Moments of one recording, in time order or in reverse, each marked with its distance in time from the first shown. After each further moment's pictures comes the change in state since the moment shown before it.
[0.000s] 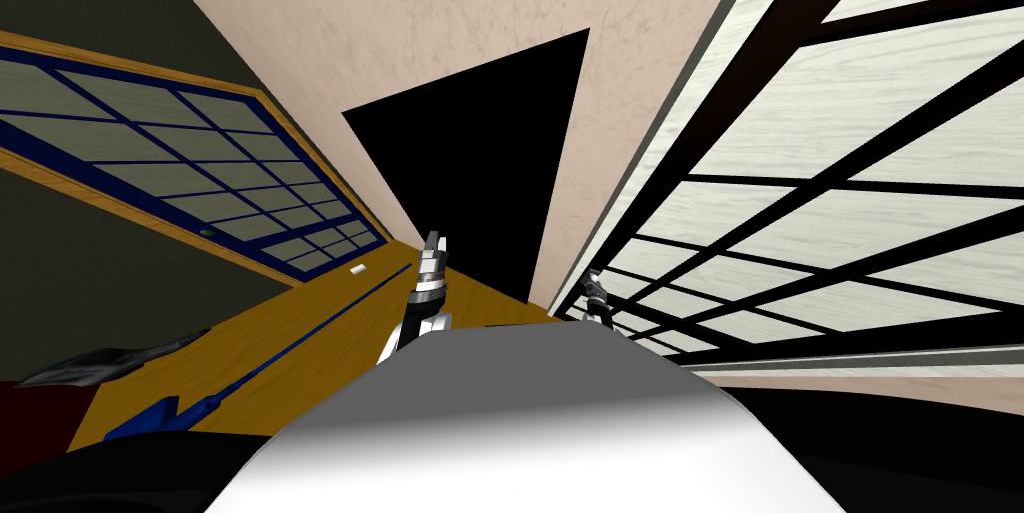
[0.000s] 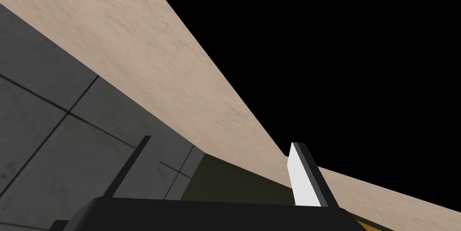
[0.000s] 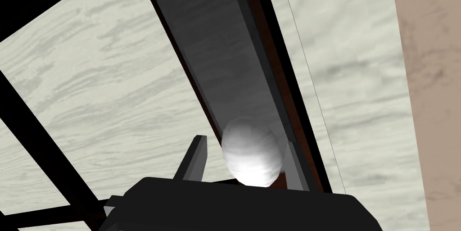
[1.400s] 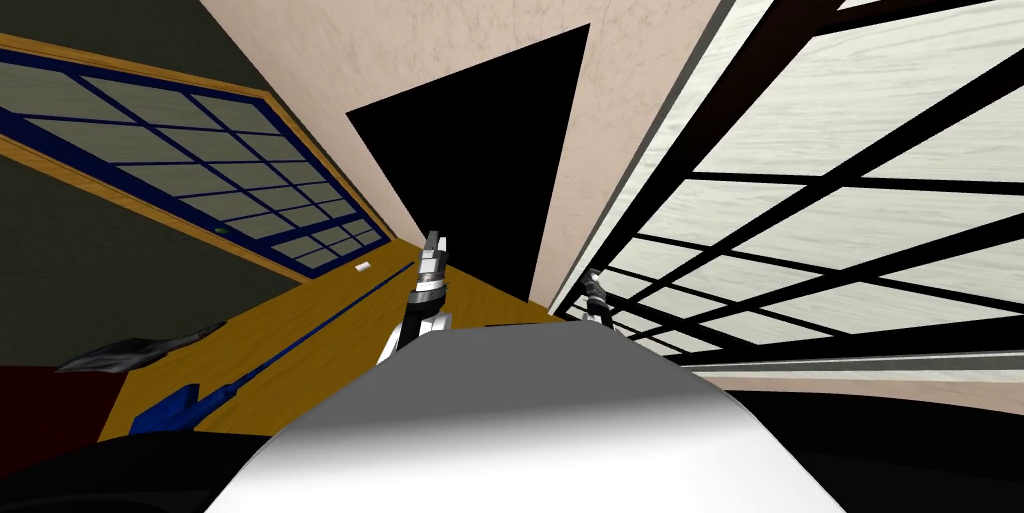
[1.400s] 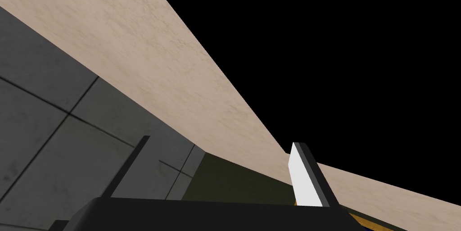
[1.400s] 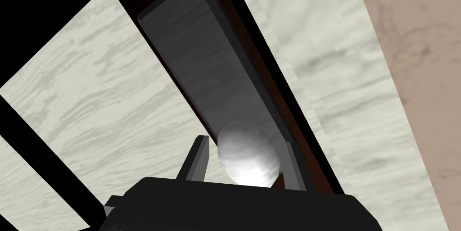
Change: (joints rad) arm 0.035 0.012 0.016 -0.079 -0.014 0.034 -0.128
